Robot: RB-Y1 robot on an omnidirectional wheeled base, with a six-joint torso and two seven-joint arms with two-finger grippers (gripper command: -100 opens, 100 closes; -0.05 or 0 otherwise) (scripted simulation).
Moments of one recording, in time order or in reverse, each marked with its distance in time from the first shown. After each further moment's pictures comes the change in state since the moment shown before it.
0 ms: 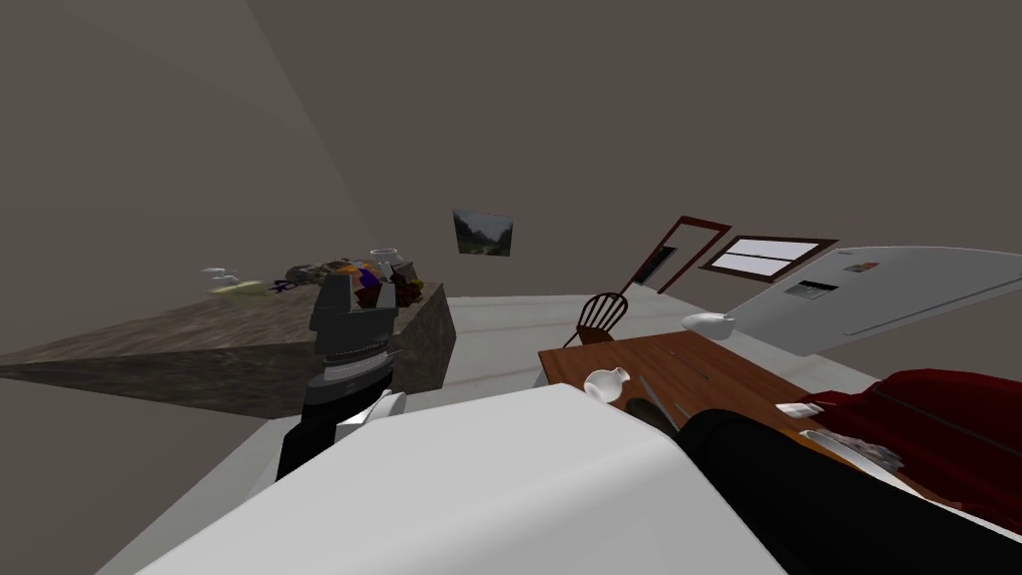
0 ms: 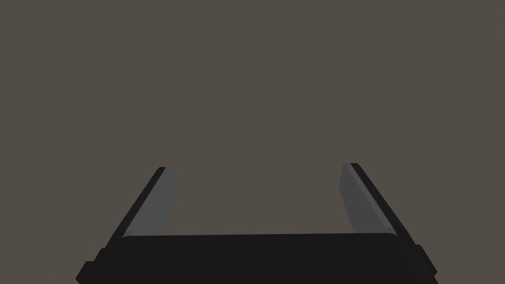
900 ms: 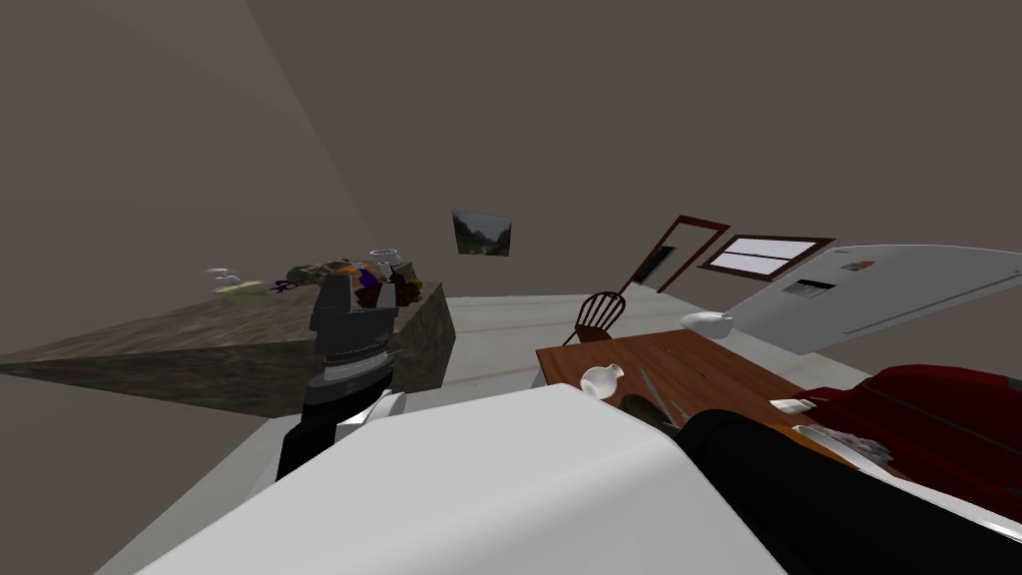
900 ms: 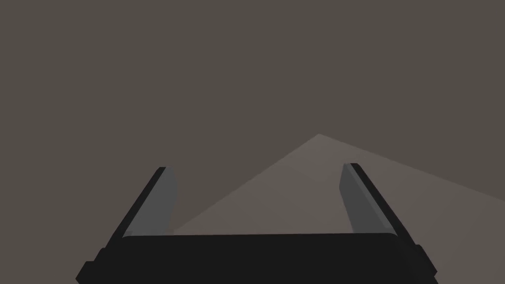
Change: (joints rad) left arm 0.000 0.000 0.000 0.000 0.000 0.000 0.000; right arm 0.009 -0.019 -0.034 -0.035 -0.027 -0.026 -0.020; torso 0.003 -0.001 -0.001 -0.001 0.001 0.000
